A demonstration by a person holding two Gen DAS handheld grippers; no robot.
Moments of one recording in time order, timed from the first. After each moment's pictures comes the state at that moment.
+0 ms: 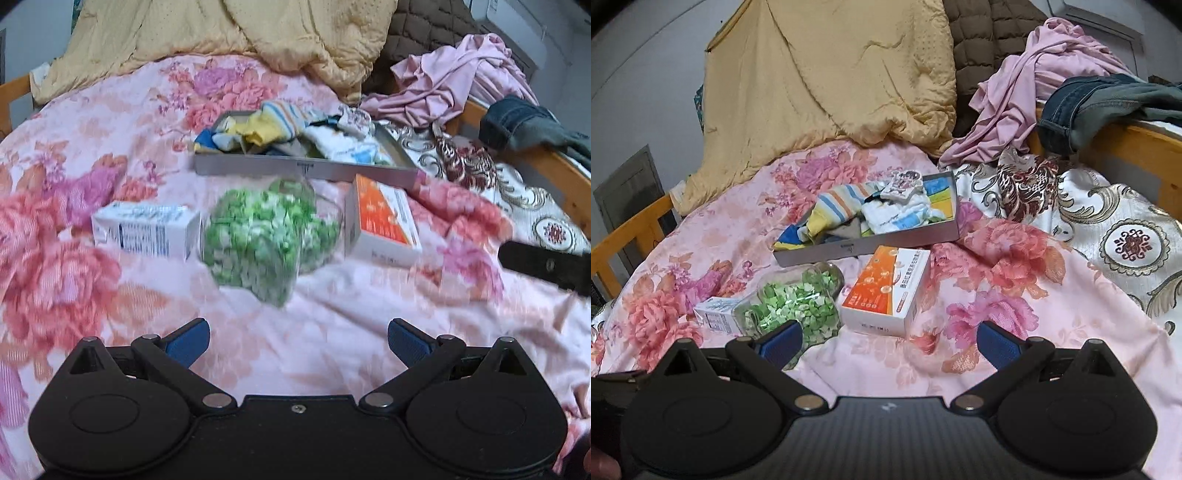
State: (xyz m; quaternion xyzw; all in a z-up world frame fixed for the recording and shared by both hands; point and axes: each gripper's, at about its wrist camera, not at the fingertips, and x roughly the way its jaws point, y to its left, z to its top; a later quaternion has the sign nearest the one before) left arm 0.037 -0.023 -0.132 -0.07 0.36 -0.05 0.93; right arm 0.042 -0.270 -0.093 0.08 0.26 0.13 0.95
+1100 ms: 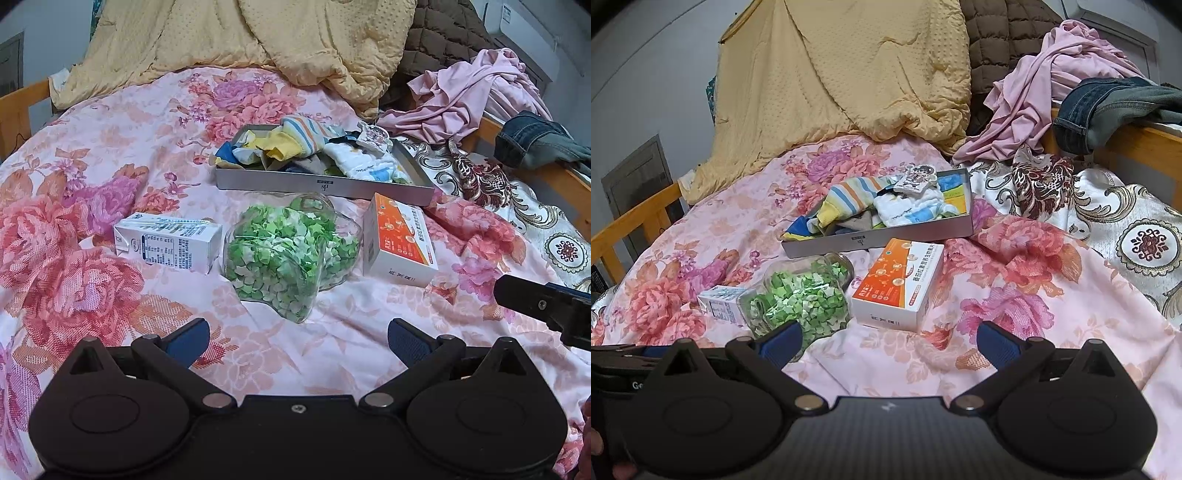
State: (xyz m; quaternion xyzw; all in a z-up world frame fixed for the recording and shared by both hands) left arm 0.038 -0.017 -0.122 -0.07 0.34 -0.02 0.94; right arm 0.046 -0.260 -0.104 0.06 0.26 0.15 0.95
